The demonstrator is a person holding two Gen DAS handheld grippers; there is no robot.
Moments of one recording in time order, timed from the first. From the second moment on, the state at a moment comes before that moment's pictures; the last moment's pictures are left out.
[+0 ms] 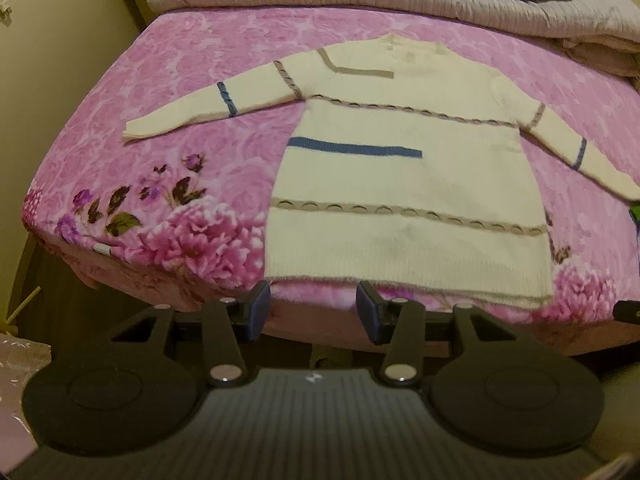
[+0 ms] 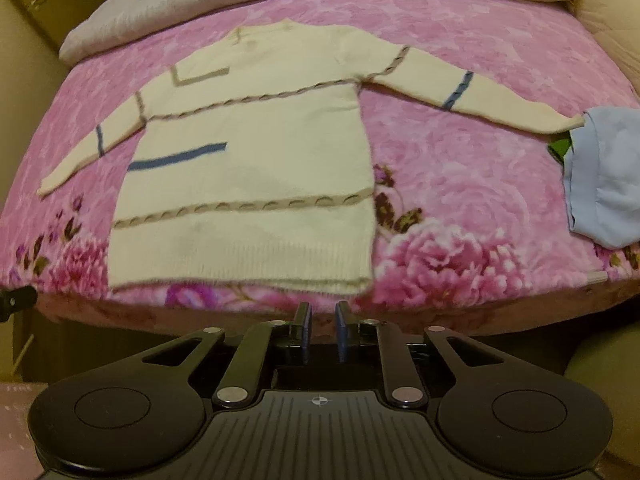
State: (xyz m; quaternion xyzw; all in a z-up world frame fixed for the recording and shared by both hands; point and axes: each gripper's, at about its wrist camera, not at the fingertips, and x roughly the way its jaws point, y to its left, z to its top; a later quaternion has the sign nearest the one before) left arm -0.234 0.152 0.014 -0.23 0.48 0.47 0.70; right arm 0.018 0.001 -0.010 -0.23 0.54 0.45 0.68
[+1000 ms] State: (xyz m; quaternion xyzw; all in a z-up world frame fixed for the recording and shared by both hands) left arm -0.221 0.125 0.013 -0.21 0.50 0.45 0.71; right arm 0.018 -0.018 0.001 -0.24 0.52 0.44 0.69
